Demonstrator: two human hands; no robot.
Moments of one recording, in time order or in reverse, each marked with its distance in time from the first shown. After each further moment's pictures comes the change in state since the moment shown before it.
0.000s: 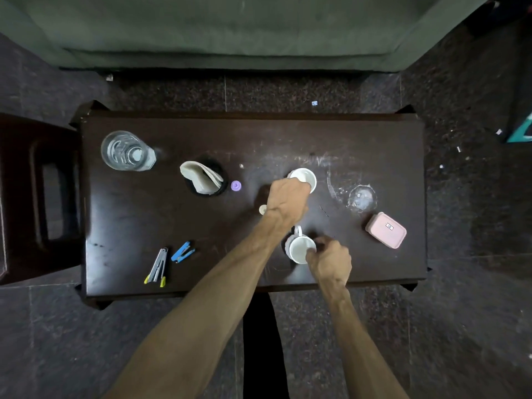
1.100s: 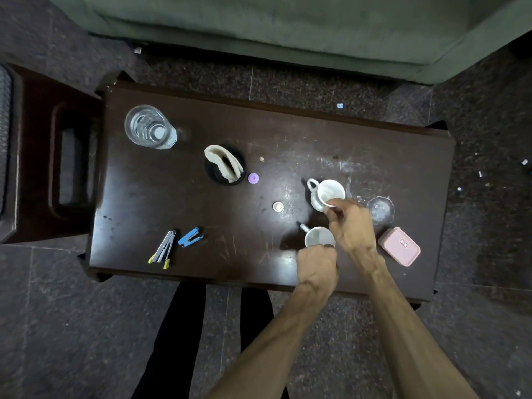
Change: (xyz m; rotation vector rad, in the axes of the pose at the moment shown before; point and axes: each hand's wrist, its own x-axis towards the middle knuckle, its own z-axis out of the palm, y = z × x) left_hand -0.086 0.085 0.057 -0.406 -0.169 -0.269; right_hand 0.077 -0.032 -0.036 -0.105 0.037 -0.571
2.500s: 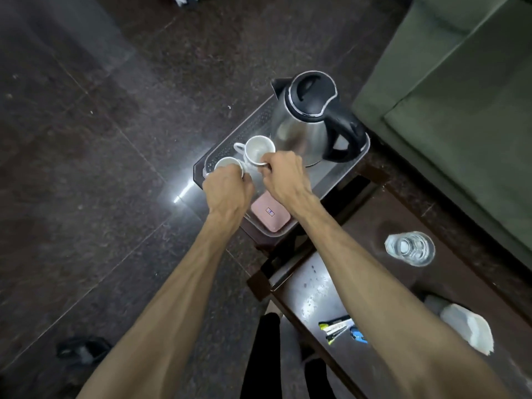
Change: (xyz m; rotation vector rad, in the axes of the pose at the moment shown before) left_hand -0.202 -0.606 -0.318 -0.278 0.928 -0.902; right_hand -0.043 -0.704 0.211 -0.202 -0.353 -0.919
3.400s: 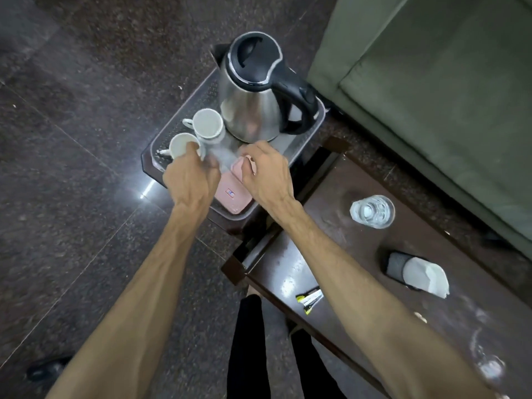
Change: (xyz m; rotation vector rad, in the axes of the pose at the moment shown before) left_hand -0.003 0.005 0.032 -0.098 0.046 0.024; right_hand -0.044 0.043 0.017 0.172 0.311 0.020
